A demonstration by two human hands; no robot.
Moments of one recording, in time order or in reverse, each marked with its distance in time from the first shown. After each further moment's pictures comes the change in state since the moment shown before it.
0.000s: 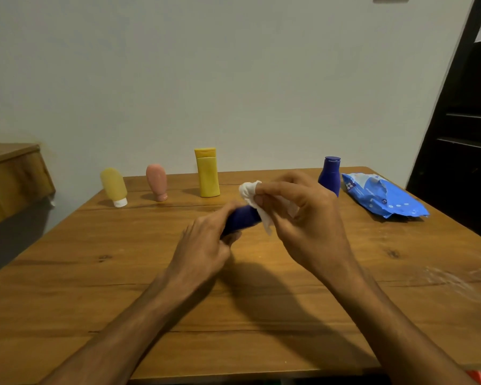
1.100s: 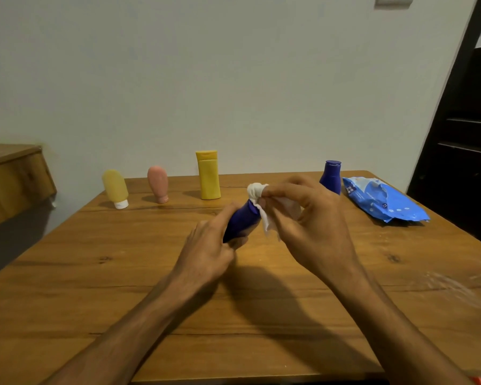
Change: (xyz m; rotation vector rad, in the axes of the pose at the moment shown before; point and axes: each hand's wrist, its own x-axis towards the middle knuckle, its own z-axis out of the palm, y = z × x) left_hand 0.002 0.000 0.003 -0.142 -0.033 -0.109; right_hand 0.002 -0.002 -0.003 -0.070 -0.020 0.093
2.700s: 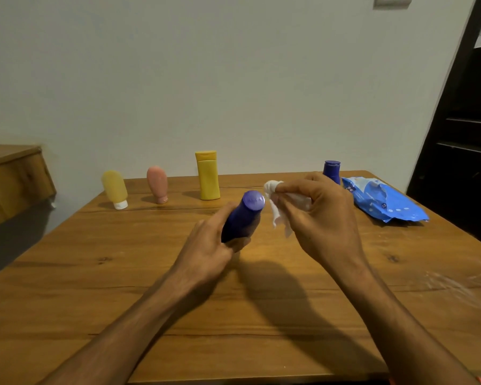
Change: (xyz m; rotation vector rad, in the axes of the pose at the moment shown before) left_hand 0.002 -0.008 0.002 -0.185 0.007 0.058; right_hand 0.005 0.019 -0.002 0.021 0.087 0.130
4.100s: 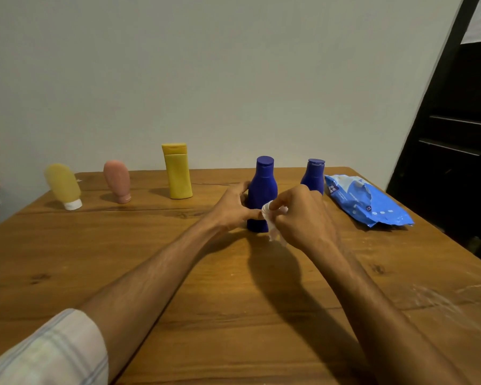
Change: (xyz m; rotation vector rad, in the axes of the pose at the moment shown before) left_hand 0.140 -0.026 0.080 -0.314 -0.252 -0.170; right_hand 0.047 0.073 0.023 -0.444 -0.373 0.326
